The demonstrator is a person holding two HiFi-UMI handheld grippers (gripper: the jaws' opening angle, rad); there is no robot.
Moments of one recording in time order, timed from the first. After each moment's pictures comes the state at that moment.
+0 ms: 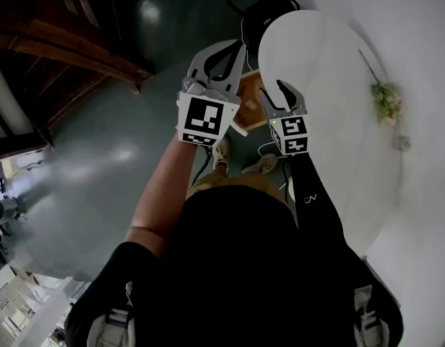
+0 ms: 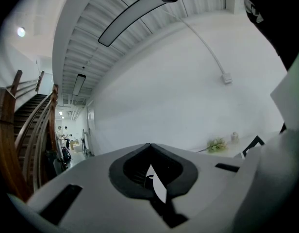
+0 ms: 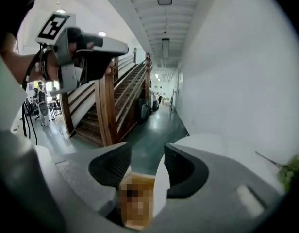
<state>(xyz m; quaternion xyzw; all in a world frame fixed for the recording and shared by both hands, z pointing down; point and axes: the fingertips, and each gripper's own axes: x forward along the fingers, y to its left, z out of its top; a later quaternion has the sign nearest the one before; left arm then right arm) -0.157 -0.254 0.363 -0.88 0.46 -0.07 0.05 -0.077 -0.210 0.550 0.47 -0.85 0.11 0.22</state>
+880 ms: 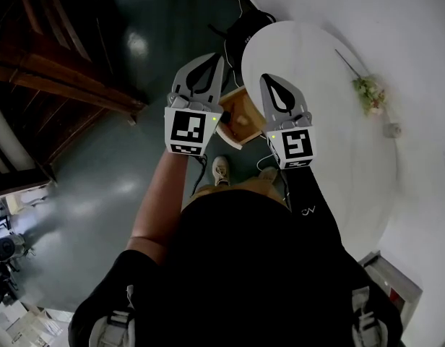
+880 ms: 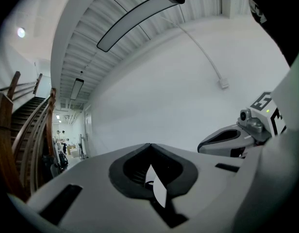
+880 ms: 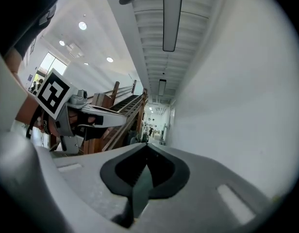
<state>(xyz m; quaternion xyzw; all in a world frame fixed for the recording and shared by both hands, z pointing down) -0.164 -0.248 0.338 -0.89 0.45 -0.05 0.07 -0.083 -0.204 0.376 0.53 -0.85 -0.04 0.07</state>
